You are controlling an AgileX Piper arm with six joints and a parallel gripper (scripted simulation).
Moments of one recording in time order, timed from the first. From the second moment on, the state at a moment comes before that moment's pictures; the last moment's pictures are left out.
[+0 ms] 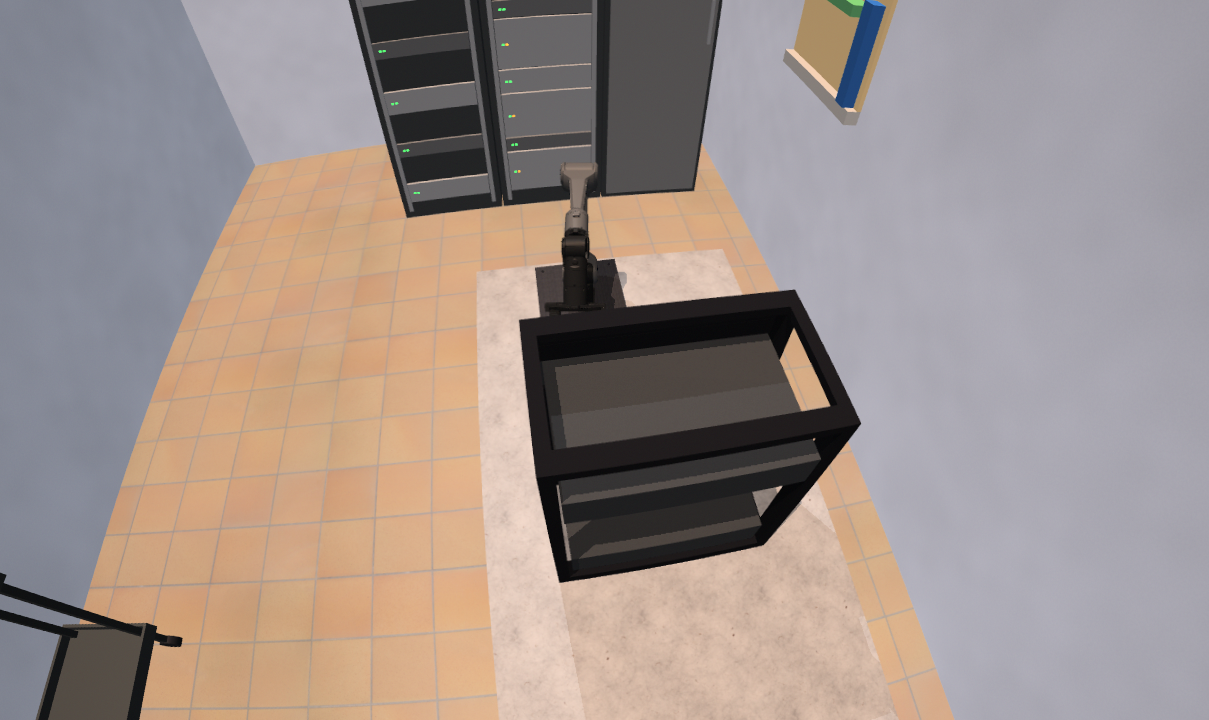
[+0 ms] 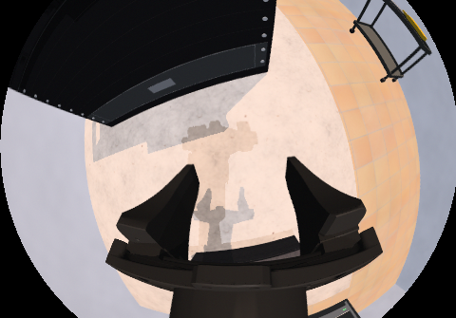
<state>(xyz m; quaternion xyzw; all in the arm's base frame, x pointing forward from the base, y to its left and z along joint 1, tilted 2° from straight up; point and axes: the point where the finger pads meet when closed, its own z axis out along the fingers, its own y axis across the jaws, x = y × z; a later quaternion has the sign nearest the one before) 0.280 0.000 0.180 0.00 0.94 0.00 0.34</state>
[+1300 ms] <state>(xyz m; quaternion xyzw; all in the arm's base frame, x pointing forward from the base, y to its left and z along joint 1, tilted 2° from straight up) 0.307 -0.067 0.252 -0.02 0.86 -0.14 0.49</state>
